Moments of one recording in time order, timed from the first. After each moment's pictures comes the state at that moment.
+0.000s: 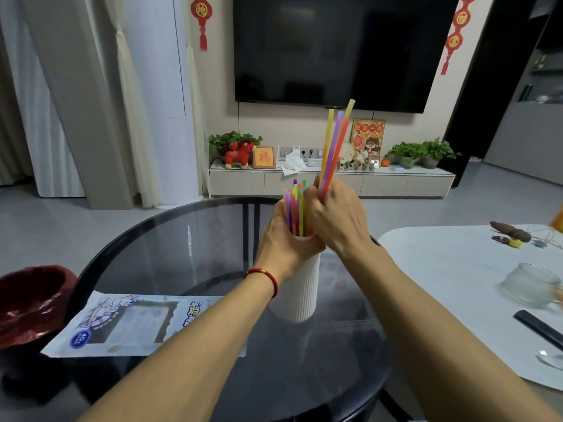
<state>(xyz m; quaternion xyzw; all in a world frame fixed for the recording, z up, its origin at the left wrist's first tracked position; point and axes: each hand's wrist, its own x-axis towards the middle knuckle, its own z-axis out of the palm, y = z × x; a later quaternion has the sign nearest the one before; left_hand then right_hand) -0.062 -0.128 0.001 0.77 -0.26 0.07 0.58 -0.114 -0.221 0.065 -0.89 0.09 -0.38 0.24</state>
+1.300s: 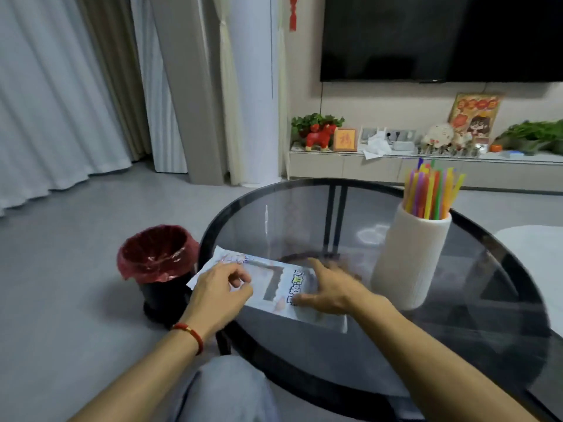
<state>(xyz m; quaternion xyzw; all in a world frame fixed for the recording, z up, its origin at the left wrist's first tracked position) -0.080 0.165 -0.075 0.92 -0.07 0.07 0.38 -0.082 -0.073 -0.071 -0.98 0.03 0.11 0.16</state>
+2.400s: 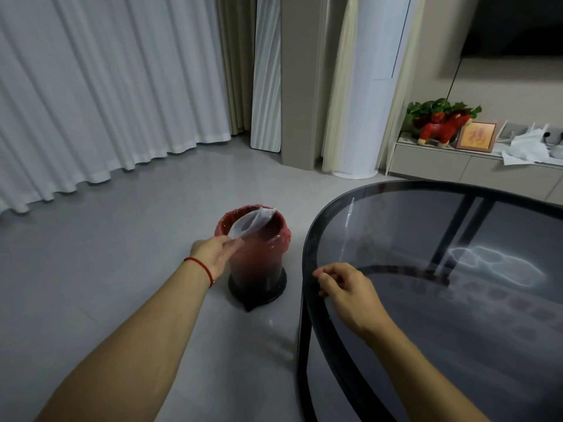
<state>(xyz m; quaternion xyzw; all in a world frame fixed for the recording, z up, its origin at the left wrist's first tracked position) 0.077 0.376 -0.130 0.48 0.30 0.08 0.82 0.015 0.088 -0.138 -0.84 -0.08 0.03 0.53</state>
